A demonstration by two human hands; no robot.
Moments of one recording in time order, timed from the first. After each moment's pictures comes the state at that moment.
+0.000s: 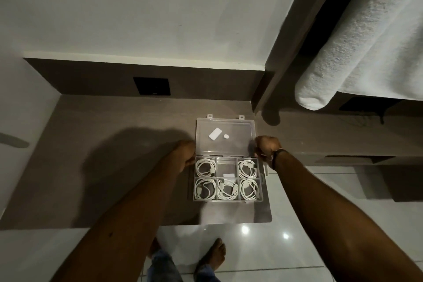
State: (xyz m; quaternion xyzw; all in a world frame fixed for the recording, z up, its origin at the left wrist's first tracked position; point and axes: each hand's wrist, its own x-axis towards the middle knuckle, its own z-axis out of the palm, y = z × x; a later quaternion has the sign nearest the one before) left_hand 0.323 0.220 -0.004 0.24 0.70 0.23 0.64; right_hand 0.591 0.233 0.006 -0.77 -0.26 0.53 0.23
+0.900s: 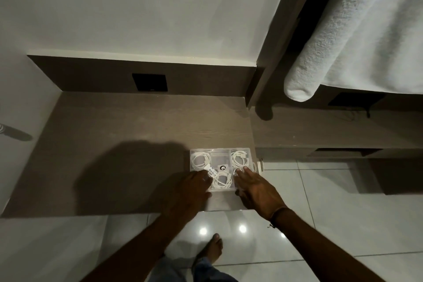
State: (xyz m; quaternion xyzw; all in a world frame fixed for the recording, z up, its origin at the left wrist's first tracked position) left_hand 0.336 0.063 0.001 0.83 0.53 0.03 0.15; right_hand 0.587 0.062 -0.015 -0.52 -0.84 0.14 -0.03
